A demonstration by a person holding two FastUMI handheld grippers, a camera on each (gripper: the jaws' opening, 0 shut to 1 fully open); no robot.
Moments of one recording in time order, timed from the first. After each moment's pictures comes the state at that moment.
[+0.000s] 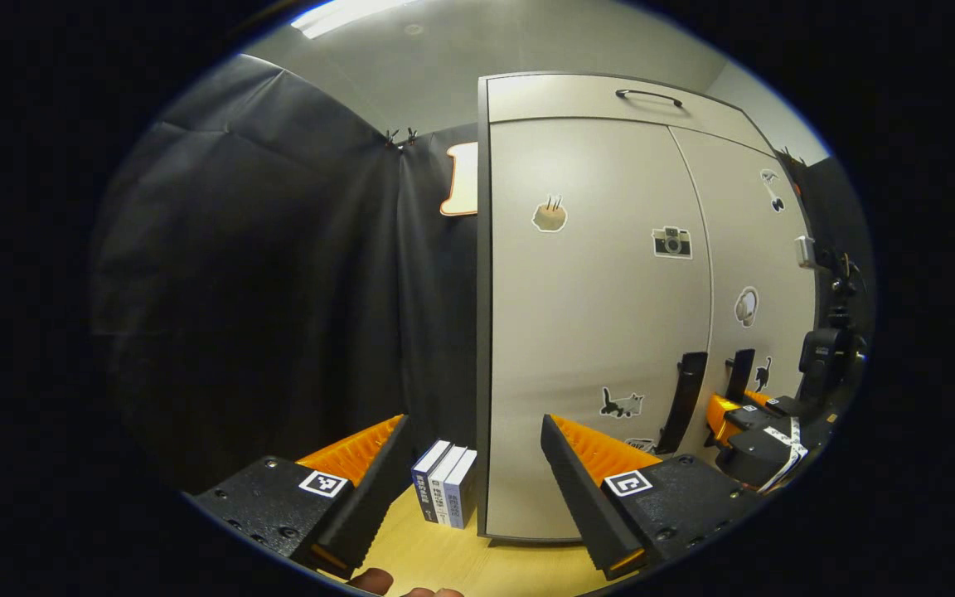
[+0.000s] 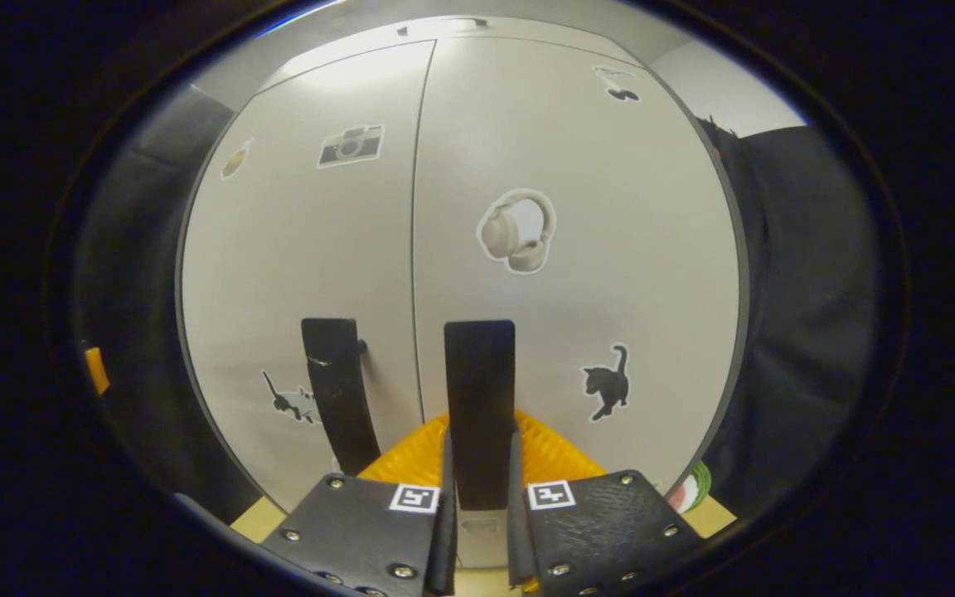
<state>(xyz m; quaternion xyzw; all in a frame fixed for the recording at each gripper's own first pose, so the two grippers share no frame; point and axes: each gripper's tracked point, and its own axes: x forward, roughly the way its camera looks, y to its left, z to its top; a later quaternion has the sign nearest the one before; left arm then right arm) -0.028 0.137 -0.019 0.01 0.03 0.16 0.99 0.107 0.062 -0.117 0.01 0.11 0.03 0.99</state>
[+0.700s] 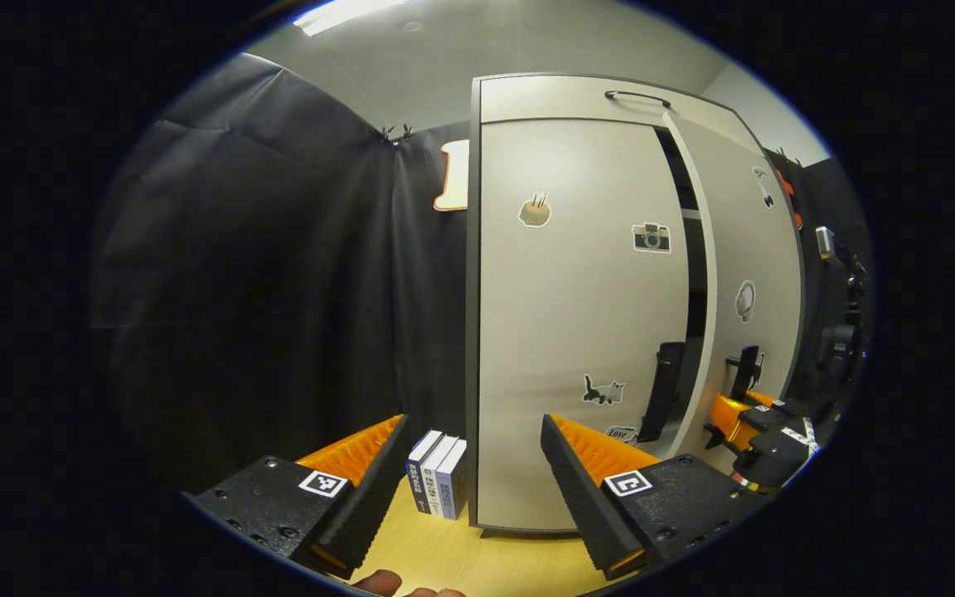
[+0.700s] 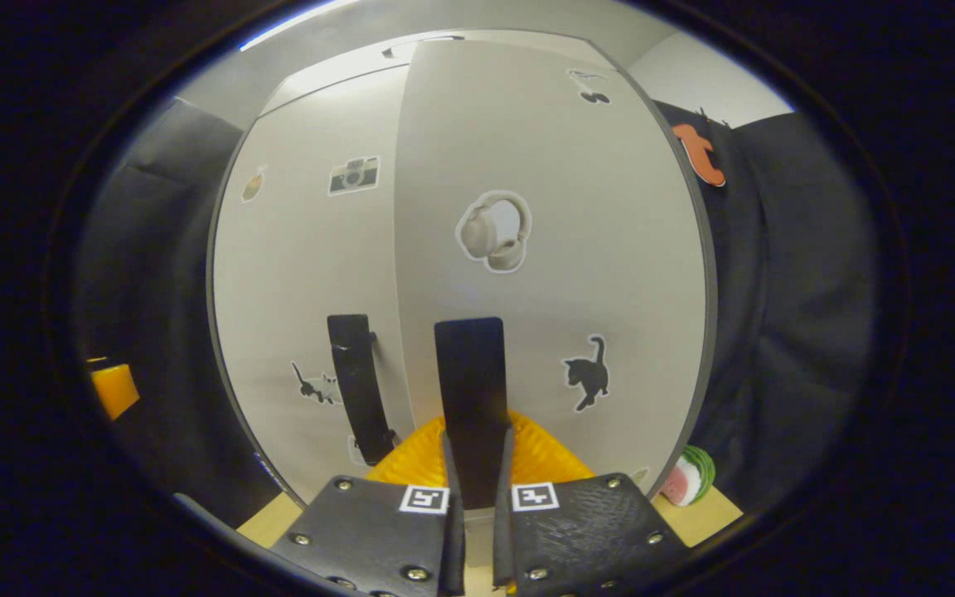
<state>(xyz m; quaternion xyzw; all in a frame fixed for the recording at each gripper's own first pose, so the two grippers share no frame) -0.048 0.120 -0.026 0.00 0.04 0.16 0.99 0.086 0.051 -0.108 0.03 0.10 0.05 0.99</state>
